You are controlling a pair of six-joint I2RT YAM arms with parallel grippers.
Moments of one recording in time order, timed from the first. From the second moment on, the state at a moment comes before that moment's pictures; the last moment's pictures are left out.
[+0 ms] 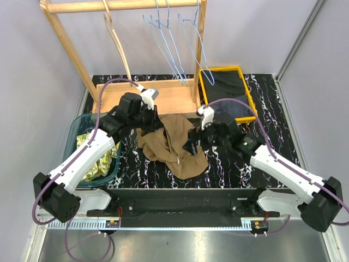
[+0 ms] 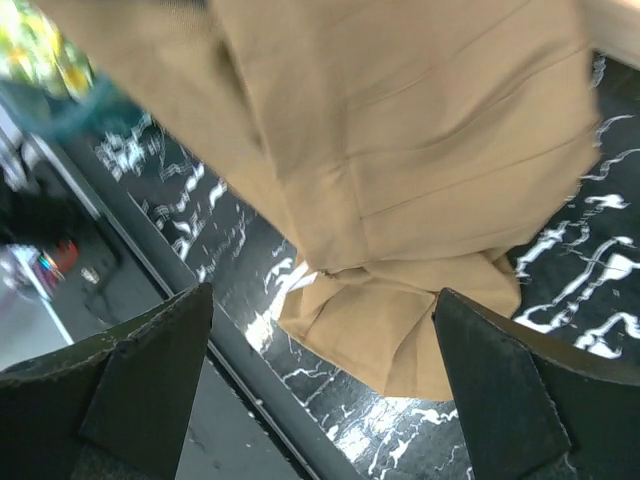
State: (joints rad) left arm -0.53 1.24 1.17 -0.55 0.26 -0.30; right arm 0.70 1.12 0.96 -0.35 -0.24 0.28
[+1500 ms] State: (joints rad) left arm -0.58 1.04 1.46 -0.69 0.06 -0.18; right arm 0.98 1.23 1.50 -0.50 0.50 0.22
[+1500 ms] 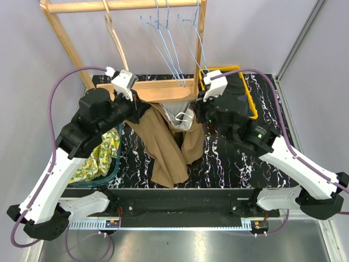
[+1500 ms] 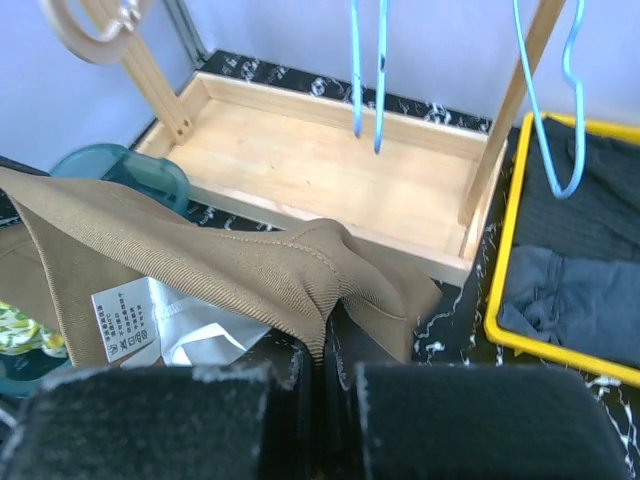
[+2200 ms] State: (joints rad) left arm -0.60 1.09 1.03 -0.55 0.21 -0.29; right arm 0.94 1.09 1.04 -0.55 0.43 0.45
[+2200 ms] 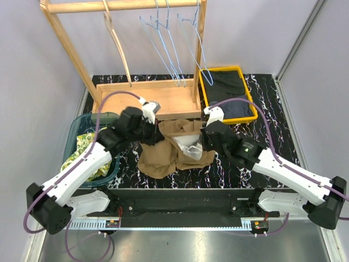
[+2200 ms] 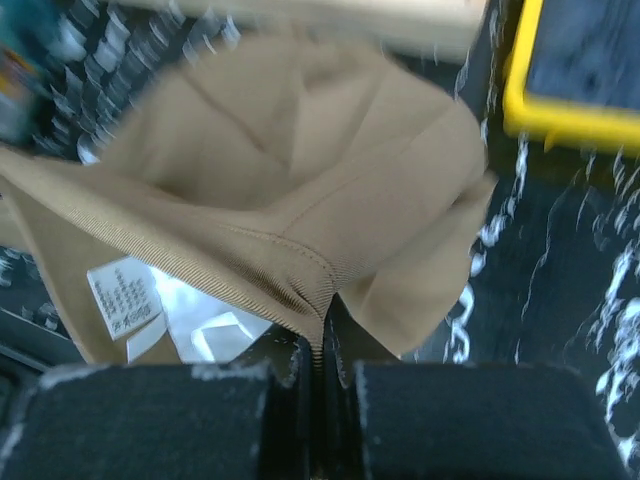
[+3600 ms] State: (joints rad) left arm -0.60 1.04 0.91 -0.46 0.22 -0.39; right arm 0.72 1.15 0.96 -0.49 0.14 0.43
